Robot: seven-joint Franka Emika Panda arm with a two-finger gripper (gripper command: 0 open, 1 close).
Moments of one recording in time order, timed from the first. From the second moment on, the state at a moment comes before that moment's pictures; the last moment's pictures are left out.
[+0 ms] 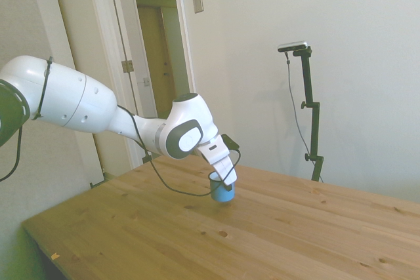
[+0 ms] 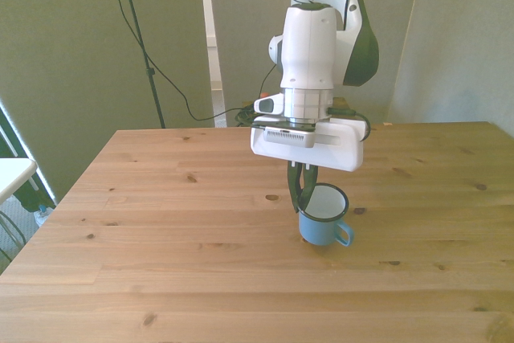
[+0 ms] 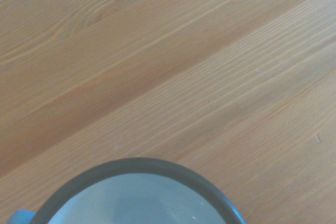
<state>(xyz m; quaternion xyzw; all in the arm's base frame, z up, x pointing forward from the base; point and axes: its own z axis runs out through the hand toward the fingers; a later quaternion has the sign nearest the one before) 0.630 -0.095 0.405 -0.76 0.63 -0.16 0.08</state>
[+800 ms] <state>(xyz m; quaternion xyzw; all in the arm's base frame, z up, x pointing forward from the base) 0.635 -0.086 0.382 -0.76 0.63 -0.16 0.08</state>
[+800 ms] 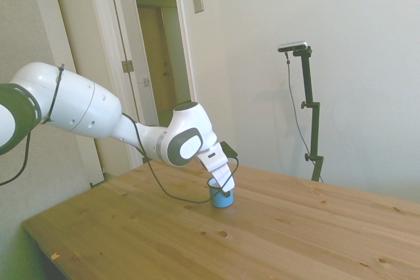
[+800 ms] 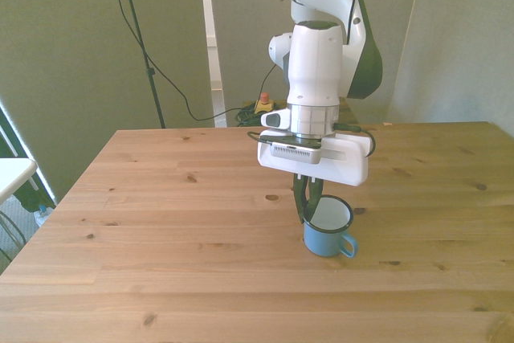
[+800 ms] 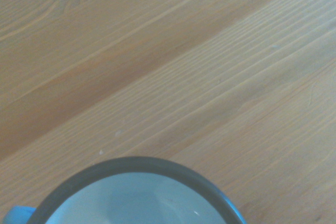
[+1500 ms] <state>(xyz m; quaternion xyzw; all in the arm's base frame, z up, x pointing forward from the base) 0.633 -0.078 0.383 -0.76 0.62 -0.16 0.08</state>
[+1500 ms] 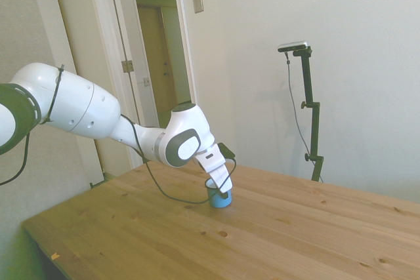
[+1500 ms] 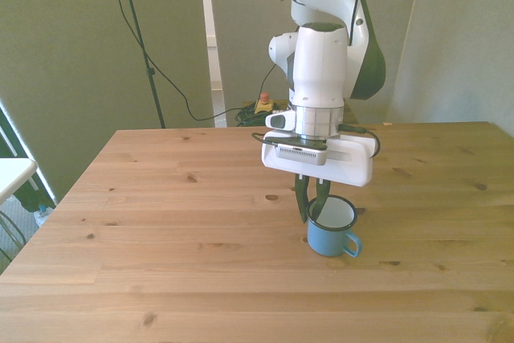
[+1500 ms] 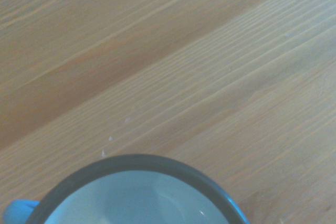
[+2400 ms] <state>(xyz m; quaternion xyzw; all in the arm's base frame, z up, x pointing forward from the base) 0.532 -0.067 0.479 -0.85 0.50 -0.13 0.08</state>
